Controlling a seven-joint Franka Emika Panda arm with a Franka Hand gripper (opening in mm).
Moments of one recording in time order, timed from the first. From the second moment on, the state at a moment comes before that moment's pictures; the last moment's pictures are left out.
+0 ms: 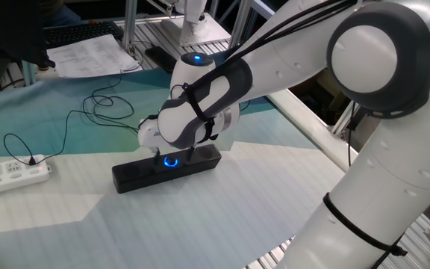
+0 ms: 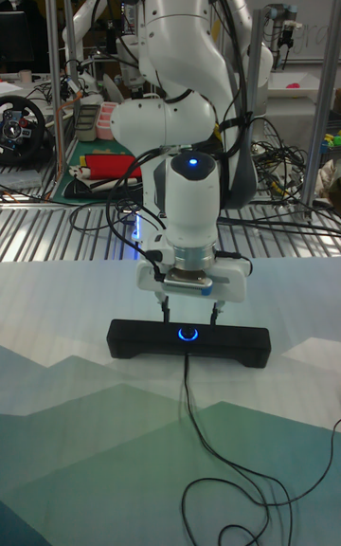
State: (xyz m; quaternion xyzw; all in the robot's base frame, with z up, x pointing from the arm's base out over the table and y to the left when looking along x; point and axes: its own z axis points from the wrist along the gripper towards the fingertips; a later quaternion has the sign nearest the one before) arm 0.437 0.054 0.123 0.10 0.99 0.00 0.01
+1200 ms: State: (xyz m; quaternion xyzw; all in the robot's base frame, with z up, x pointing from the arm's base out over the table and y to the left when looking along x) arm 0.443 0.054 0.120 0.10 1.00 0.00 0.00
